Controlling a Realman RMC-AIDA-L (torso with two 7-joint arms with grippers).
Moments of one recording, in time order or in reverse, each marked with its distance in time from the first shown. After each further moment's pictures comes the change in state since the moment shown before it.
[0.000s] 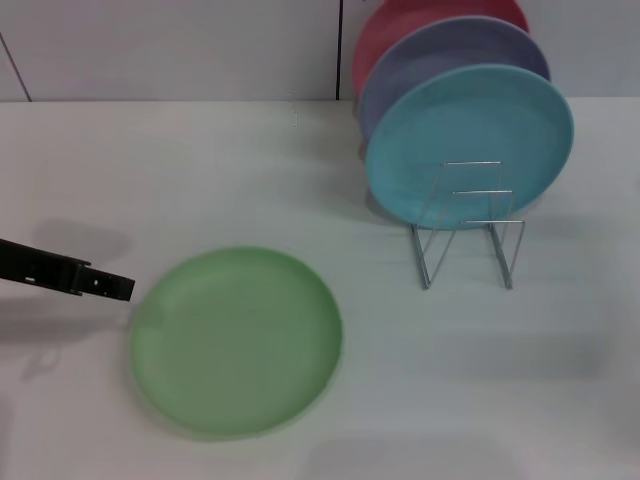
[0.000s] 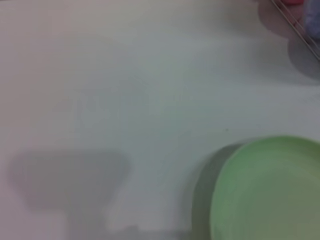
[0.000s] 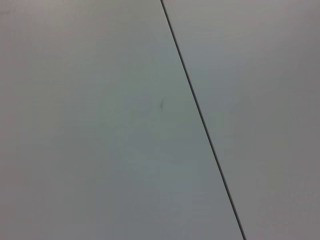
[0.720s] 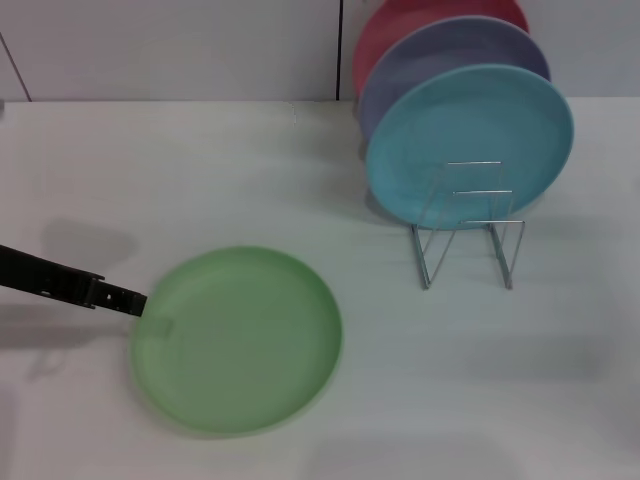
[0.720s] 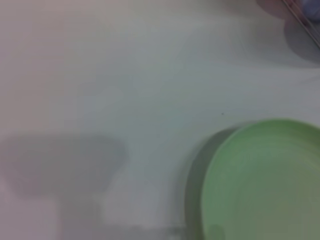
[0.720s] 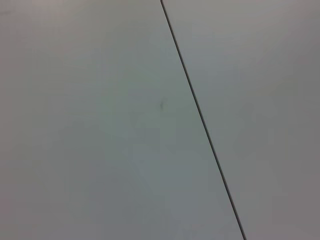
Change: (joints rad) left arm -0.031 -0.001 0.005 0.084 0.004 0.007 0.020; right arm -0.002 0.002 0.000 0.002 0.001 -0.001 0.000
